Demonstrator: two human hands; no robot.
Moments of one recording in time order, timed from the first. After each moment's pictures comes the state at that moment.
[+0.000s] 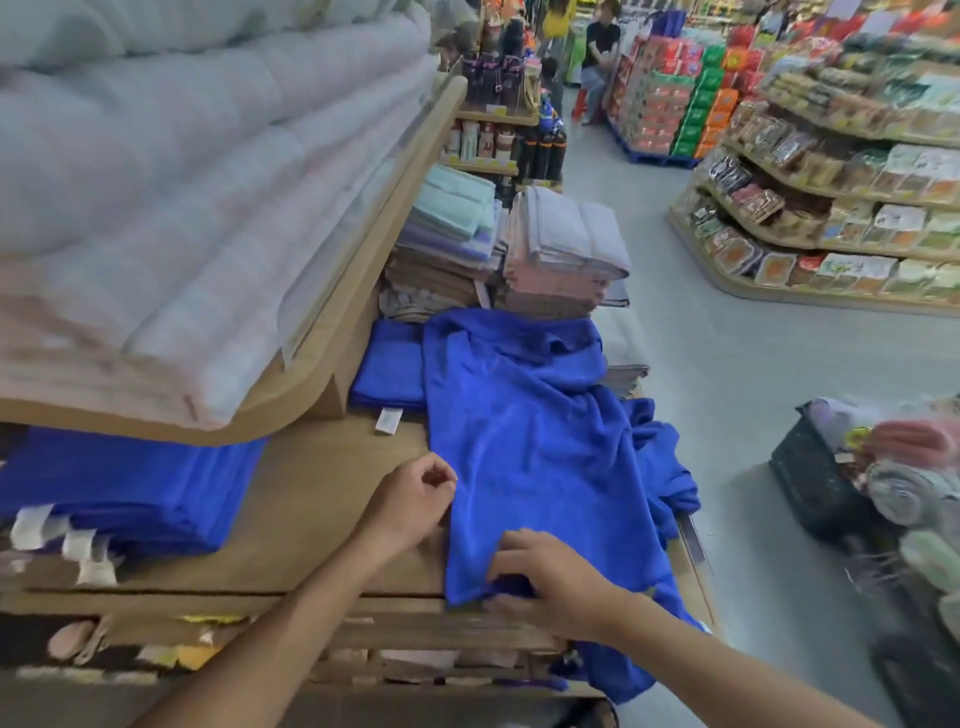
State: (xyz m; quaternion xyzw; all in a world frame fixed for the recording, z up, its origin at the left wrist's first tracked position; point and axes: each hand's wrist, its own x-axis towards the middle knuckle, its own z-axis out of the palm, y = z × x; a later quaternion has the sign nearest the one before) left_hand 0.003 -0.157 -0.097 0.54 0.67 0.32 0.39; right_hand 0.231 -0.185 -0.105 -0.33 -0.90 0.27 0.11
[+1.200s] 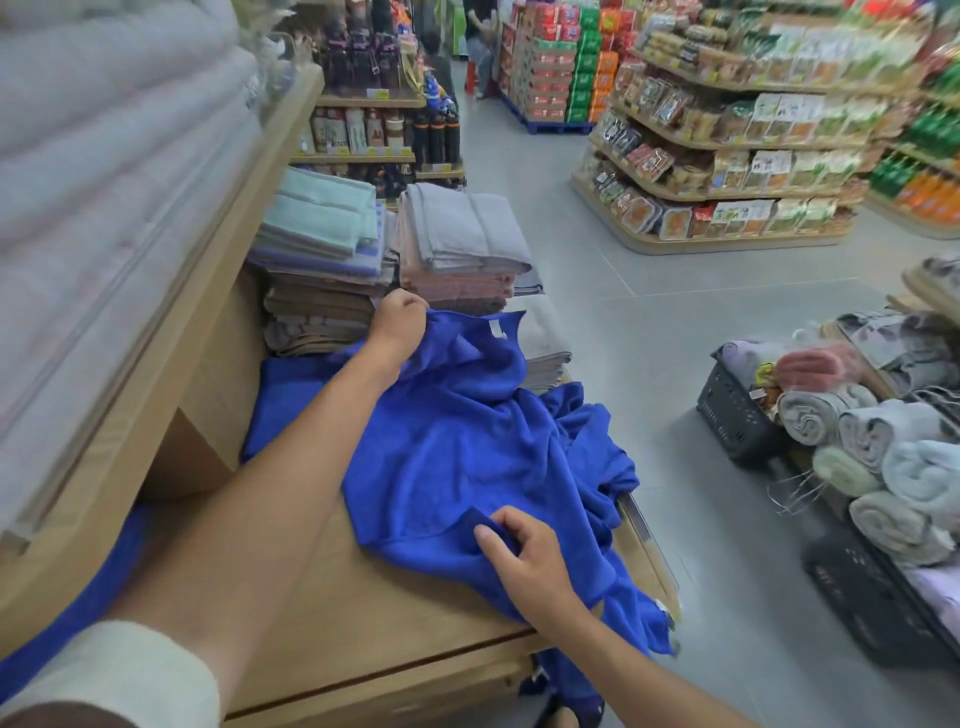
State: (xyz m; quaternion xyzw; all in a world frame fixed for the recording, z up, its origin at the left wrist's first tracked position) left_hand 0.084 0.093 -0.005 0.51 0.62 0.43 0.41; right_hand 0.245 -0.161 -0.121 -0.56 -0.58 0.41 0.42
